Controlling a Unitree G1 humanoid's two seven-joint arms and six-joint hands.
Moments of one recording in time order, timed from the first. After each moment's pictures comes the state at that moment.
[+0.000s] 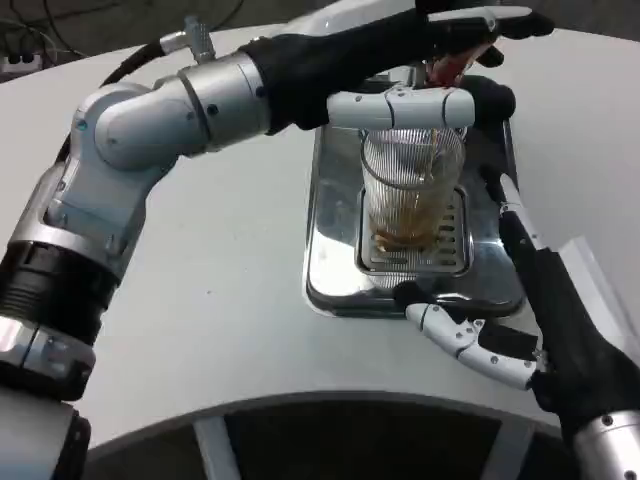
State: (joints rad) left arm -1.20 0.46 -0.22 0.64 0.11 -0.52 -0.73; right arm 0.02 0.06 0.13 -0.68 -0.71 0.32 0.22
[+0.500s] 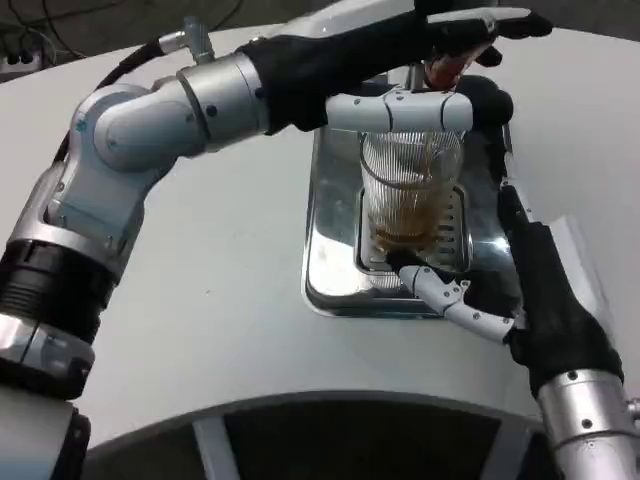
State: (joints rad) left arm -1.21 0.46 -0.22 0.66 0.12 -0.55 -0.72; right arm -0.14 0.05 0.11 -0.43 -0.56 0.28 0.01
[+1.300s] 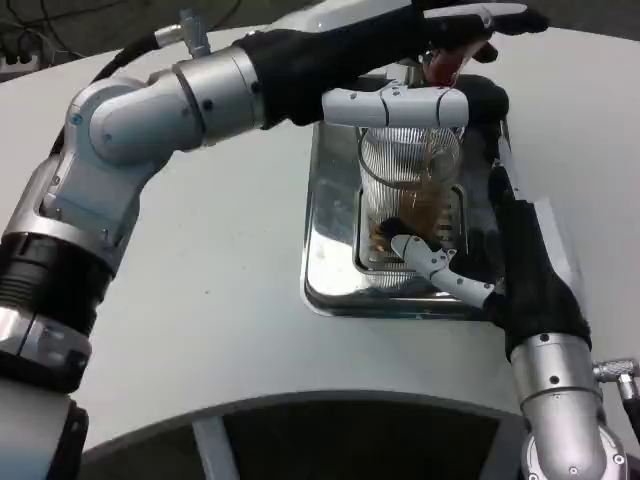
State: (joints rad) left arm -1.23 0.47 -0.22 0.69 0.12 -0.57 -0.72; right arm -0.31 0.03 0.10 -0.19 -0.45 0.25 -0.13
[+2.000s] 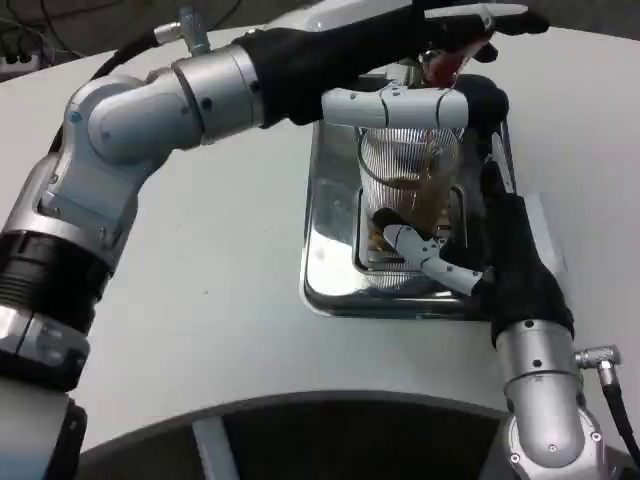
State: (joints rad) left arm -1.23 0.47 -0.22 0.69 0.13 -0.58 -0.73; right arm -0.39 0.03 0.10 -0.08 -0.40 0.23 -0.19
